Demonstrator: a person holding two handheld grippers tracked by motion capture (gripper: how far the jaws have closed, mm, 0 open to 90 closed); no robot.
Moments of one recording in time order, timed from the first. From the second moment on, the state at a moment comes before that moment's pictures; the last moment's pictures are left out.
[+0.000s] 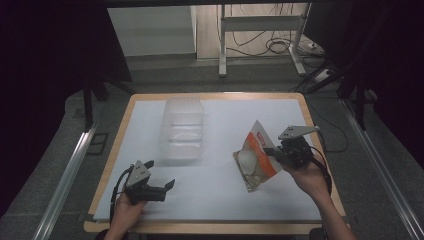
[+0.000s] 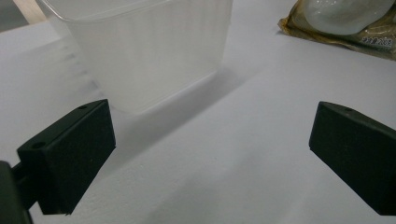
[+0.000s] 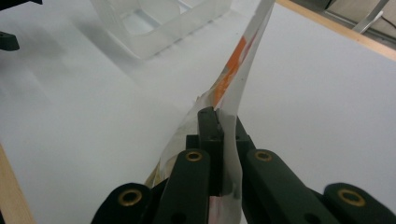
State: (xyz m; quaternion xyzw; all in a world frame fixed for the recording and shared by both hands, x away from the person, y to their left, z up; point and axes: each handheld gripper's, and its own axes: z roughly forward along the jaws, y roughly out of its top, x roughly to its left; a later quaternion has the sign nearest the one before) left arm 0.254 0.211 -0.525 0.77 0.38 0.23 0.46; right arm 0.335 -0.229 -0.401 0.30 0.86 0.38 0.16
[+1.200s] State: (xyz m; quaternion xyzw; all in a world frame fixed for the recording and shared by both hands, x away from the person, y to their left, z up) left arm 0.254 0.212 -0.524 0.77 0.38 0.23 0.46; right arm 0.390 -0.169 -0.344 0.24 0.88 0.38 0.18
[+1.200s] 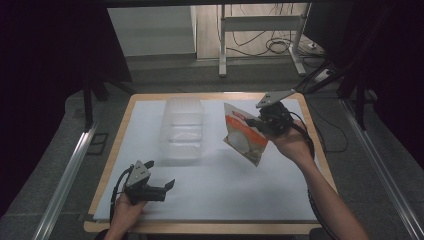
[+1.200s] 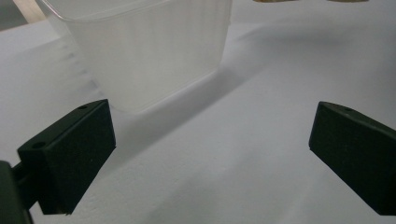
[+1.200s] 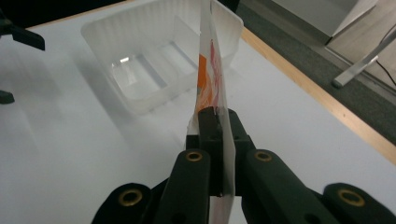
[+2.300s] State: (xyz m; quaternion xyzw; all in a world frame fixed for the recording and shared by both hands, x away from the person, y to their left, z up) left arm 0.254 0.211 -0.524 0.77 0.38 0.23 0.47; right arm 0.459 -0.075 -0.317 0.20 0.88 0.39 0.18
